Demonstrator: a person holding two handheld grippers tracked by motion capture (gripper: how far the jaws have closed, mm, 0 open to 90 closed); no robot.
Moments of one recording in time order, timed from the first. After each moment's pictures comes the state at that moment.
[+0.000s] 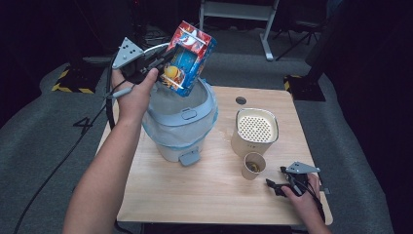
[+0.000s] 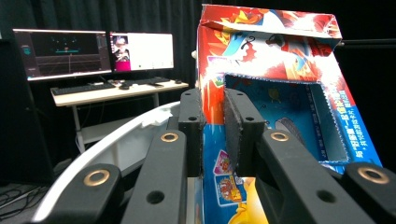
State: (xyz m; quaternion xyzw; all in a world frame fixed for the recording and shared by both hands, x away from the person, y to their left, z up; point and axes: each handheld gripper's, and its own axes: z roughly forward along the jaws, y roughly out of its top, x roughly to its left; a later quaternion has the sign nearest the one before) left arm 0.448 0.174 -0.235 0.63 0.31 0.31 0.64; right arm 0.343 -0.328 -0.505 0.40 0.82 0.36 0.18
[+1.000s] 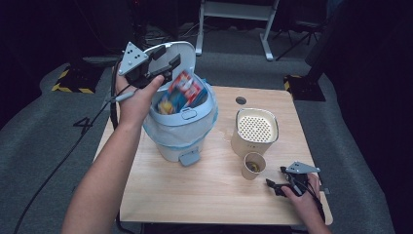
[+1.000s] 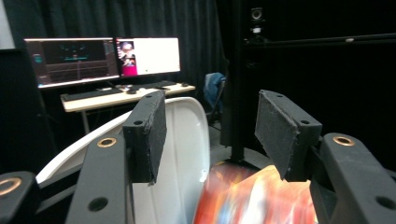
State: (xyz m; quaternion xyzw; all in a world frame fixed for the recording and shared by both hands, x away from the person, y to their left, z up) left arm 0.442 0.168 -0.240 0.63 0.30 0.34 0.63; right arm 0.343 -0.328 -0.505 0.40 0.82 0.36 0.18
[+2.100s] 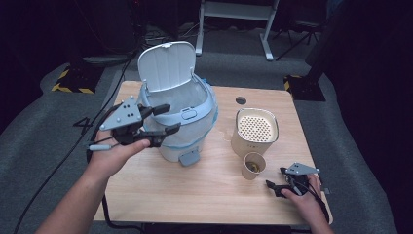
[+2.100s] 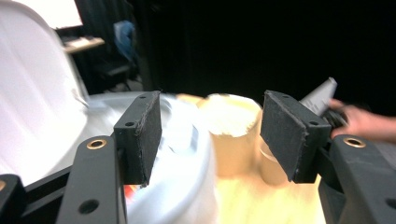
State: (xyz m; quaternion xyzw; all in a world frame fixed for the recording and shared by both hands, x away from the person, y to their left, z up) left arm 0.336 0.181 -0.286 0.76 0.19 0.20 0.59; right arm 0.339 -0.326 -0.503 0.39 0.83 0.36 0.18
